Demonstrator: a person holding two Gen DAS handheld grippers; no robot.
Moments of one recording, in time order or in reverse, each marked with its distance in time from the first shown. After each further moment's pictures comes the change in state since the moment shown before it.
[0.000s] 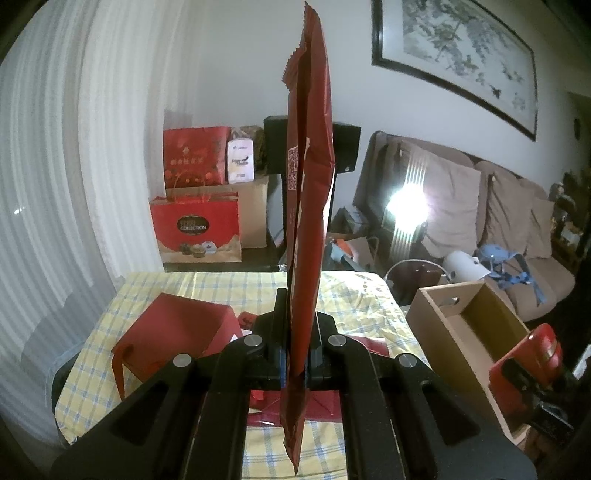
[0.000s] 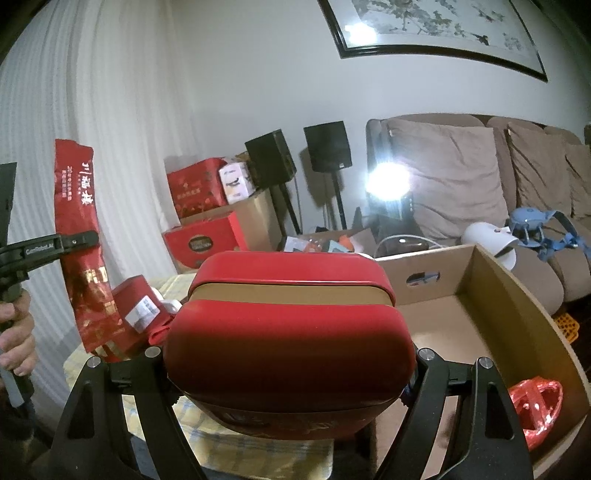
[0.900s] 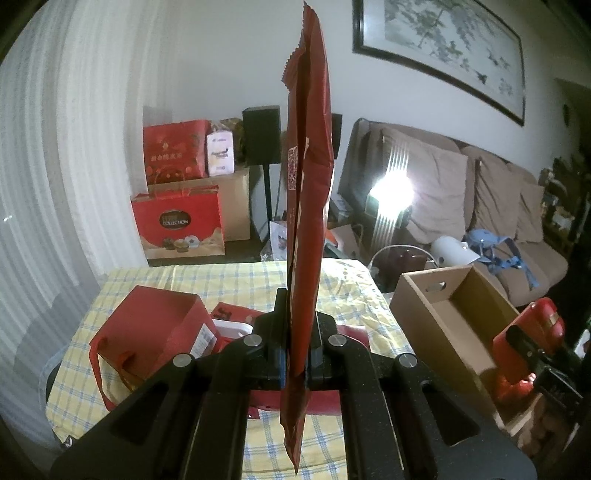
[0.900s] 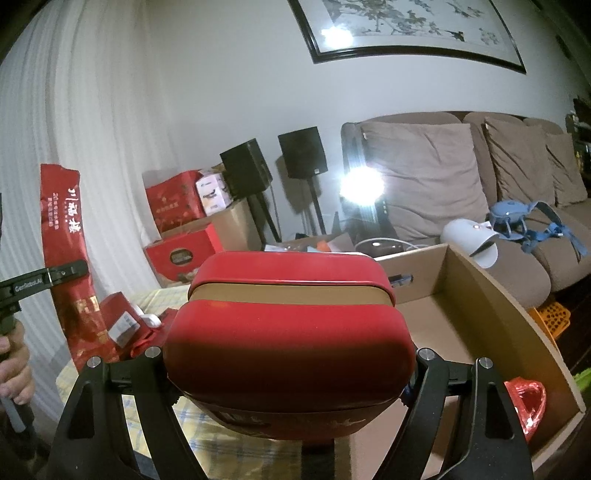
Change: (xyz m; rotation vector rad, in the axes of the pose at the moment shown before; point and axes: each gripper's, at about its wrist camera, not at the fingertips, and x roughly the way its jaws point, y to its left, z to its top) left arm 0.006 -0.029 -0.009 0.039 0.034 -0.034; right arm -0.009 -0.032 0.009 0.053 -0.017 -0.055
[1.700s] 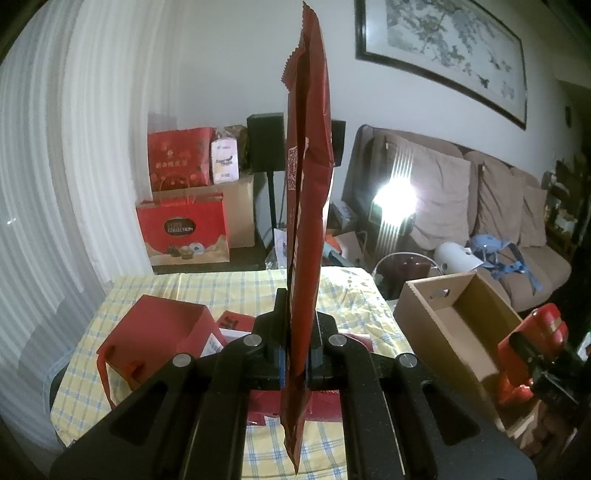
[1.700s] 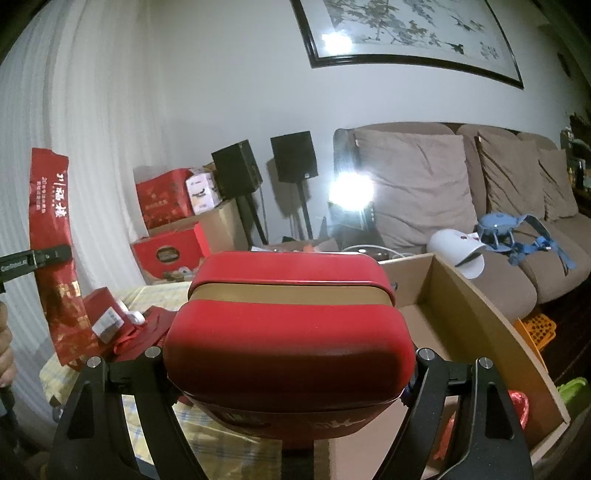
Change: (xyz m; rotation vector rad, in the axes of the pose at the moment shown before) left arm -0.002 0.009 0.010 0.001 -0.021 0.012; right arm 0.000 -0.001 -0.001 -0.051 -0.009 -0.056
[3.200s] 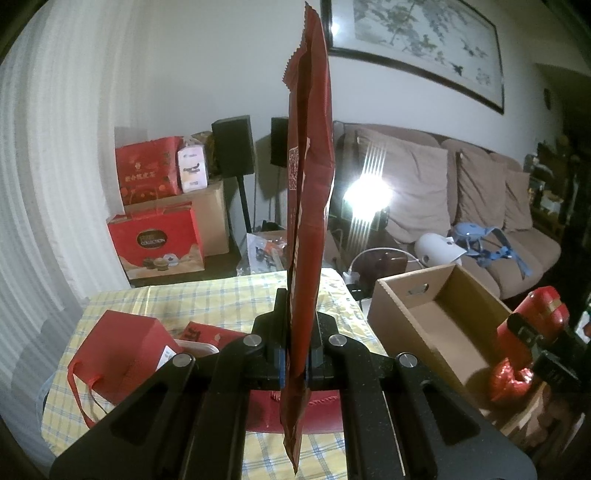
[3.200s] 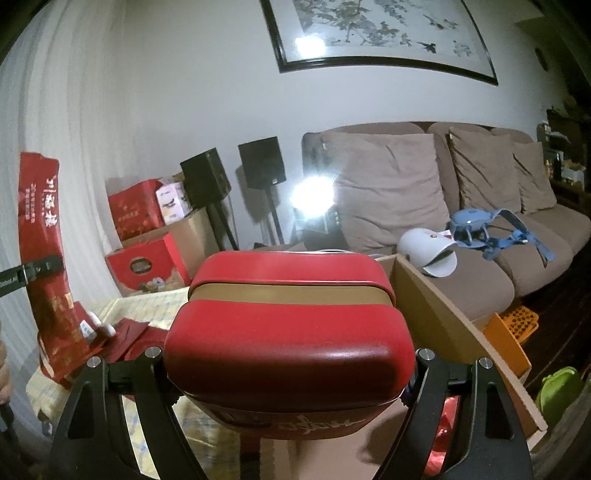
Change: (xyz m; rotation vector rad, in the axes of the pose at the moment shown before) left arm 0.015 -0.051 0.000 0.073 -0.007 -0.055; right arm -0.006 -0.043 0.008 0.044 -0.020 -0.089
